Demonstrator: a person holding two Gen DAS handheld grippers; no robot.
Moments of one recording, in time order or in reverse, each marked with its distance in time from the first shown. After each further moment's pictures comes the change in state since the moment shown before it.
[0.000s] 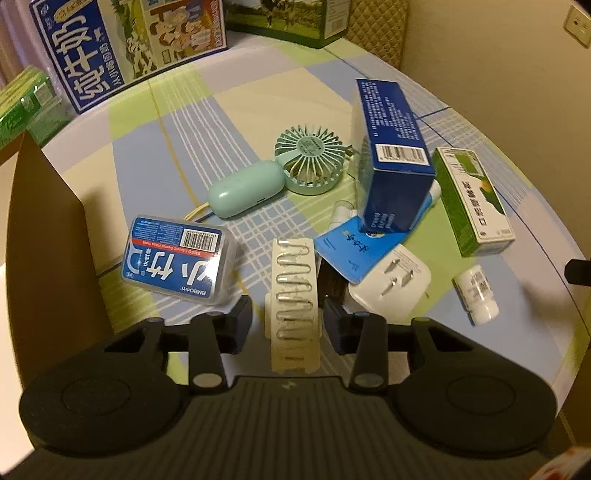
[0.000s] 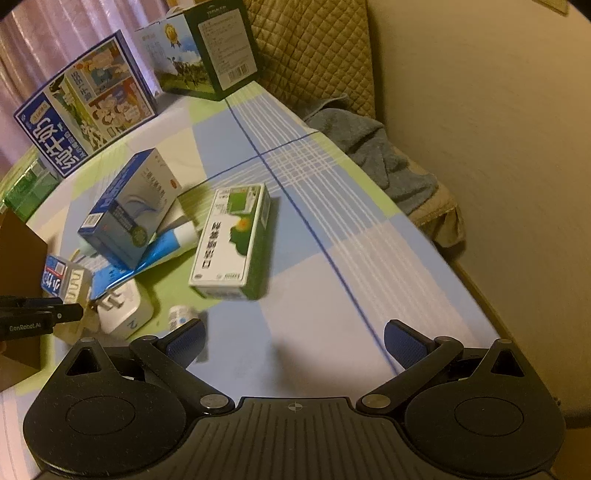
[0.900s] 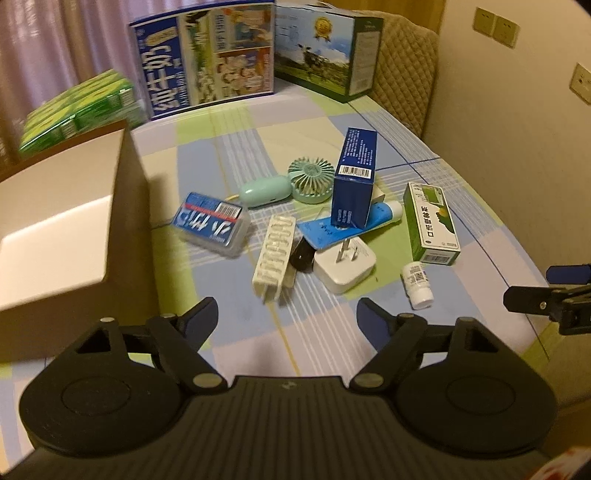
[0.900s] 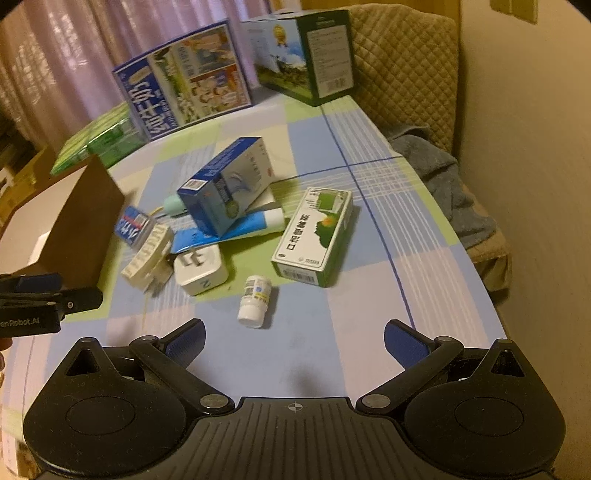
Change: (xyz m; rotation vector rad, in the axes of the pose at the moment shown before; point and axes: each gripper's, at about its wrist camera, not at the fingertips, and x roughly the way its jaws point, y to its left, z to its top) left arm -0.104 -0.037 -0.062 -0.148 -0.166 0.085; right arm -0.038 0.029 -0.022 -0.223 -0.023 0.164
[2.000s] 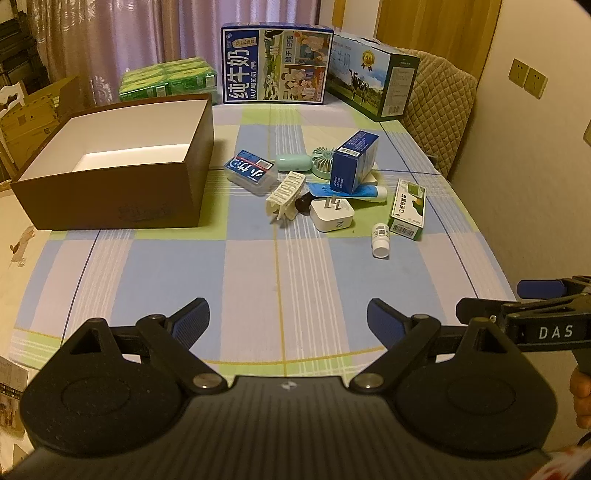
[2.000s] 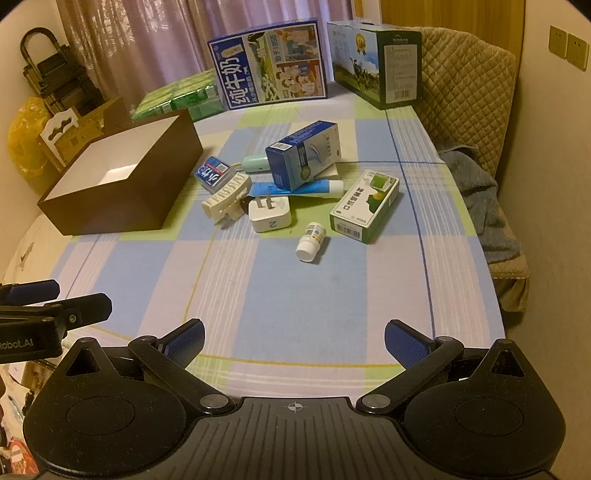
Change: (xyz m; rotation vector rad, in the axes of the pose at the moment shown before) left arm -0.130 -0.070 -0.100 -0.242 -0.065 0.139; right arm -0.080 0.018 -0.059 -0.223 0.019 0.123
